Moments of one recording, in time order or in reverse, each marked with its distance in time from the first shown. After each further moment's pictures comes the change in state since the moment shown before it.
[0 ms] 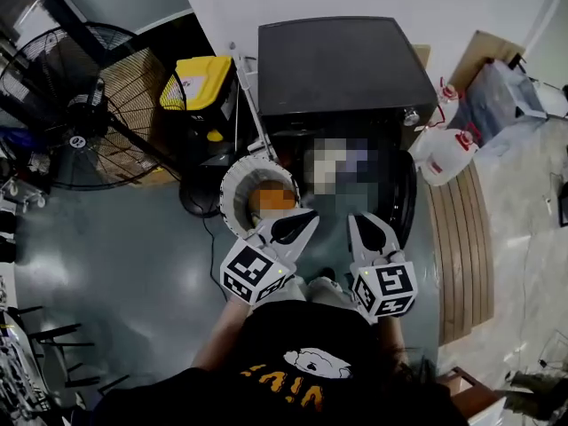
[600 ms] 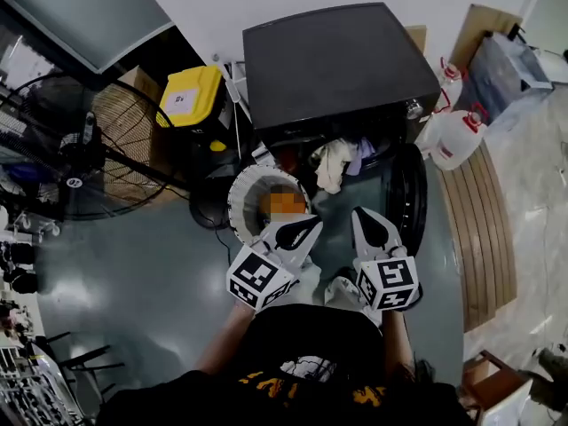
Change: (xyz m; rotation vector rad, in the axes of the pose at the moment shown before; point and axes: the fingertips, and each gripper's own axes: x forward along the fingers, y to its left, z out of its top) left arm 0.028 0.030 -0.018 0.018 0.092 -0.061; right arm 0.046 -0.031 -0.027 0.090 0.030 -0.071
